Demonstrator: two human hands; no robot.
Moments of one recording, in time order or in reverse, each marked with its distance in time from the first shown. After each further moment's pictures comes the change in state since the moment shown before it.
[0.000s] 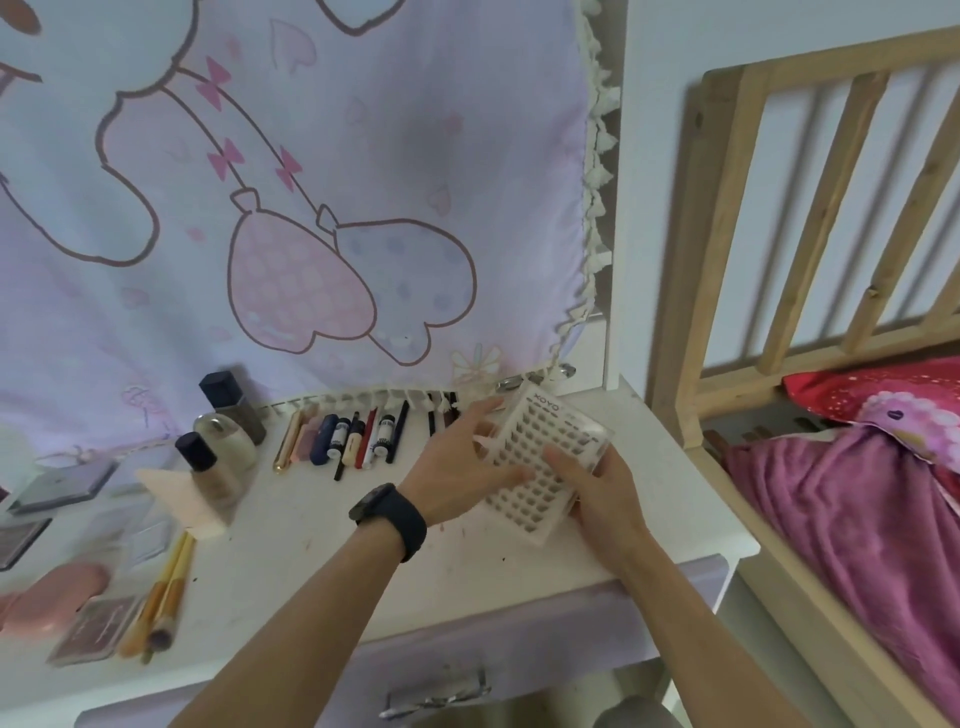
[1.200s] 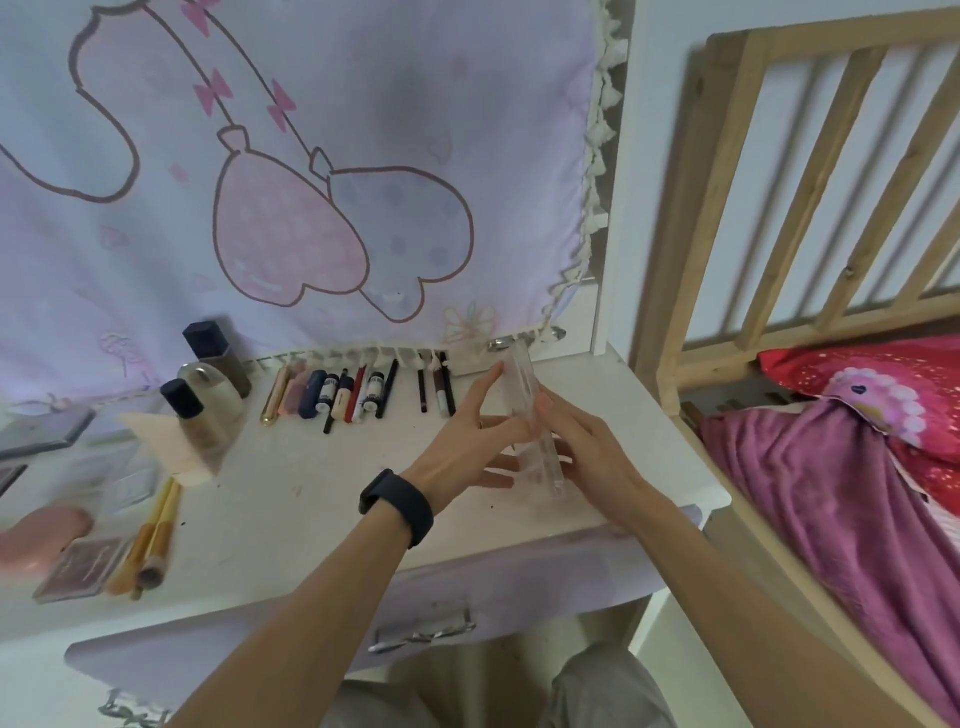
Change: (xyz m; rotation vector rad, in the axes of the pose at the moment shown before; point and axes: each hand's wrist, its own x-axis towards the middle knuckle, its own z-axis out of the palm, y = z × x) left_hand -0.025 0.008 0.028 -0.517 -0.130 -0.134; right_hand -0.027 -0.042 0.015 -0.338 -0.275 0.074
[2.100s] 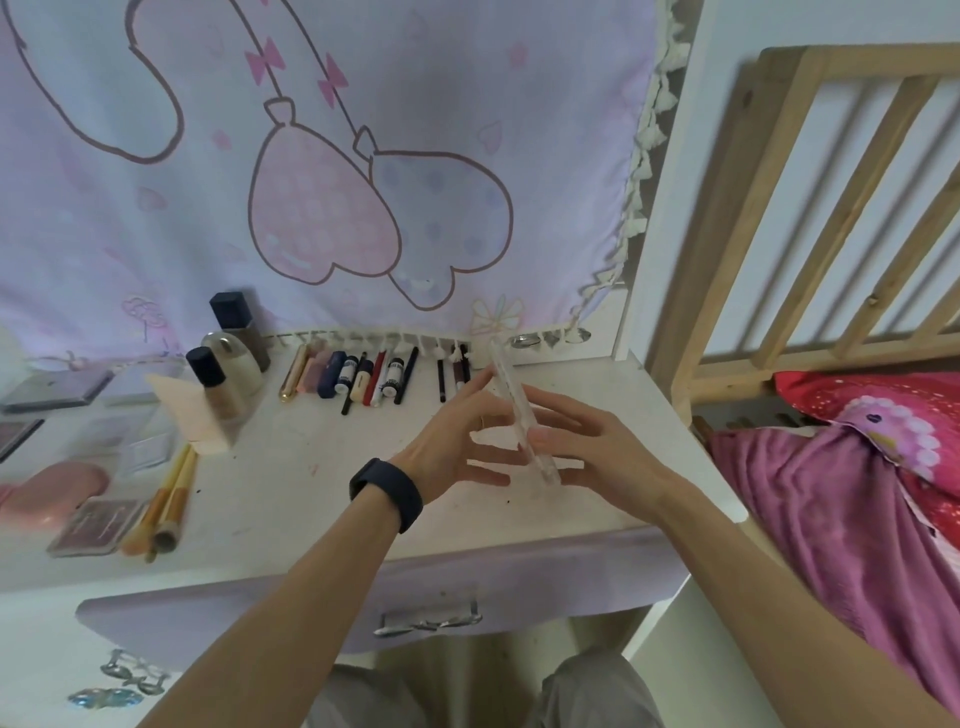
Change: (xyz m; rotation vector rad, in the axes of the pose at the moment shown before) left_hand -0.006 -0.012 -0.033 -0.270 -0.033 -0.075; right_hand 0.005 -0.015 -0.001 -0.107 -0.160 0.117
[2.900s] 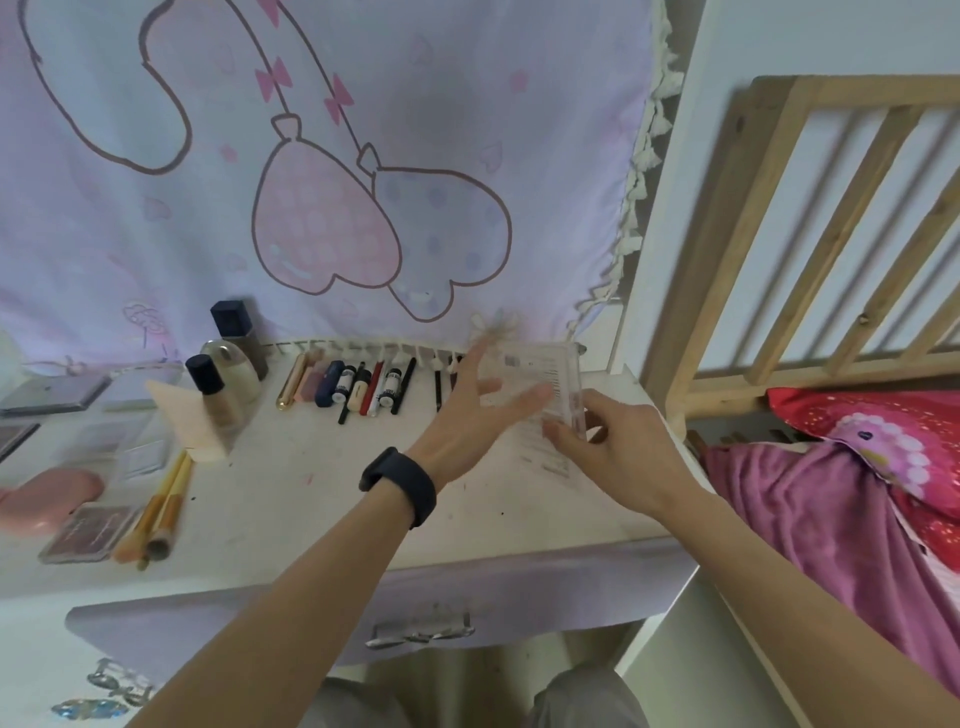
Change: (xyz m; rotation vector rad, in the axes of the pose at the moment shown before) left_hand 0.000 0.023 0.025 0.318 0.213 0.199; right_hand -0.012 -0.015 -0.016 -0.809 0.422 -0.213
